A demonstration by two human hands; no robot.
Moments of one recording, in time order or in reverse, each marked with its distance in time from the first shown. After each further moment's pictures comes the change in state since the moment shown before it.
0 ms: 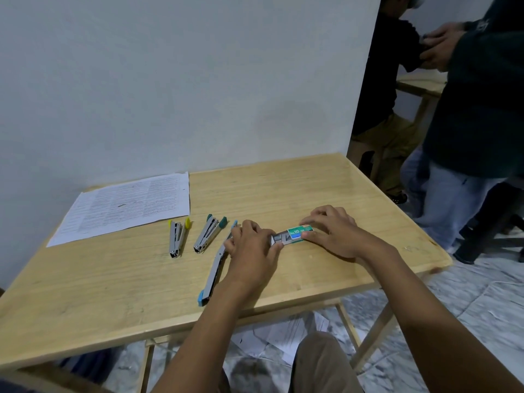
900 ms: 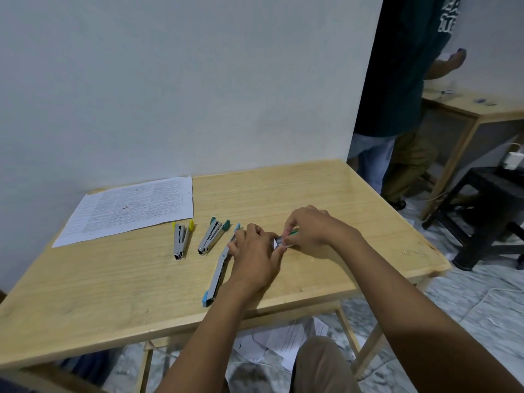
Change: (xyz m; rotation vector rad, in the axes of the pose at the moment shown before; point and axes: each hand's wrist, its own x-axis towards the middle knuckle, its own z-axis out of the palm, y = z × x) left_hand 0.000 0.002 -0.002 0.021 -0.046 0.003; right_hand 0.022 -0.060 -0.005 -0.044 -0.092 0.091
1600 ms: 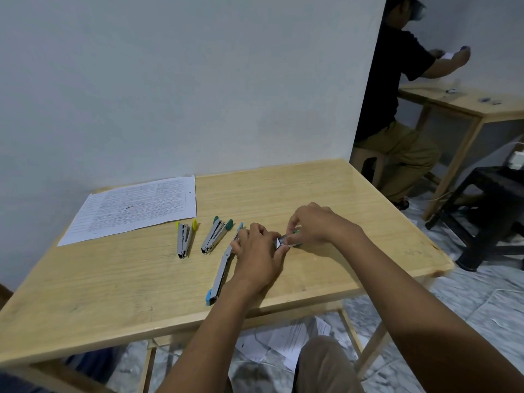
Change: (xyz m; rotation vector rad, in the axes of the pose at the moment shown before) left_hand 0.001 -0.002 0.003 -0.007 0.016 0.015; right_hand 0.003 -0.002 -0.005 -0.098 0.000 -0.067
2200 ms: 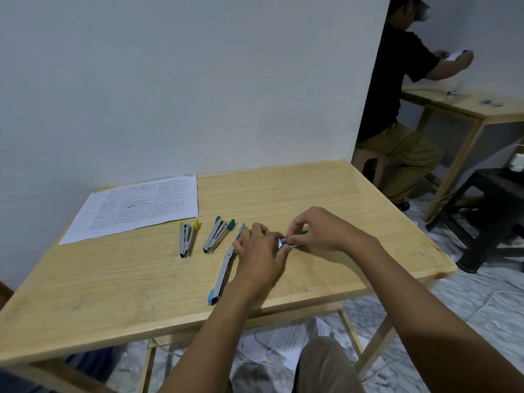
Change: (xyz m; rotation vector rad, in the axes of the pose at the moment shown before) left_hand -0.001 -0.001 0.001 -0.015 0.020 -0.007; right_hand -0.011 0.009 0.004 0.238 0.028 -0.182
